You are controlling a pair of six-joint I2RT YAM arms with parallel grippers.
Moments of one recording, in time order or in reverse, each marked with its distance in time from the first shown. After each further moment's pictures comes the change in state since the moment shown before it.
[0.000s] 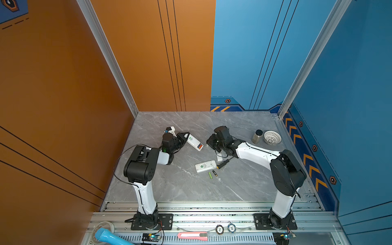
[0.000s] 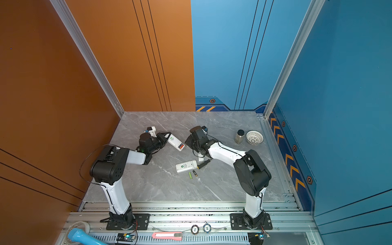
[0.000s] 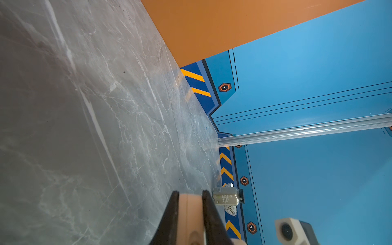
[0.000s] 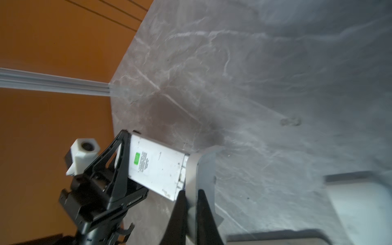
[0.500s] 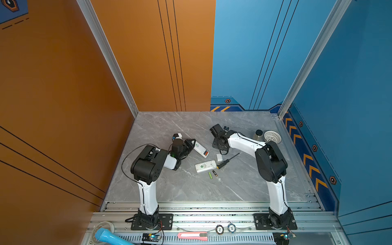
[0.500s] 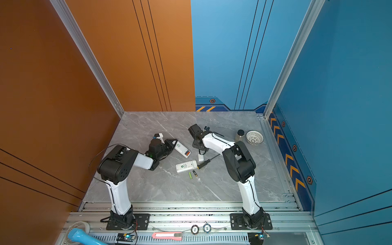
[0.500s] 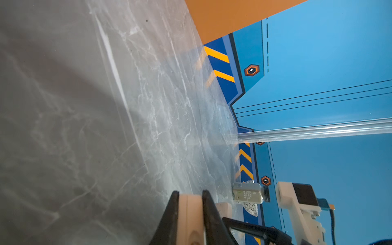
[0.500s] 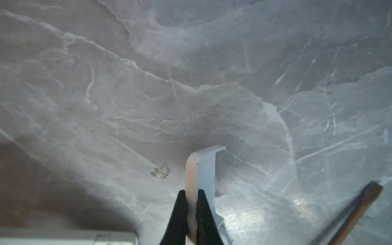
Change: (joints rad) left arm -0.152 0.049 -0.064 0.020 -0.197 -0.026; right arm -0.043 0.292 0.296 -0.448 0.250 -0.259
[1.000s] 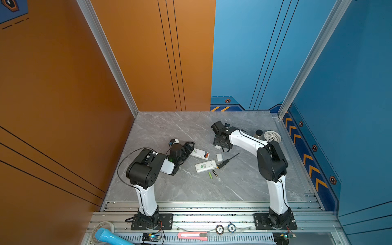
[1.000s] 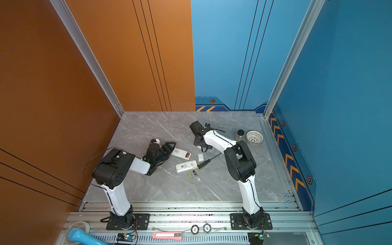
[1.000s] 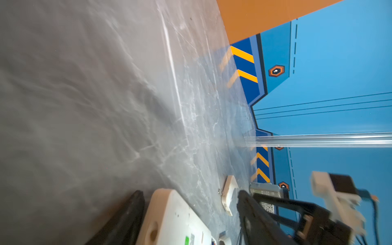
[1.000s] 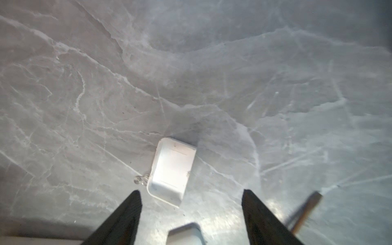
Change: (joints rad) left arm 0.040 -0.129 -0.130 -0.123 -0.046 0.026; right arm -0.024 -0.086 0.014 -0.097 0.031 -0.073
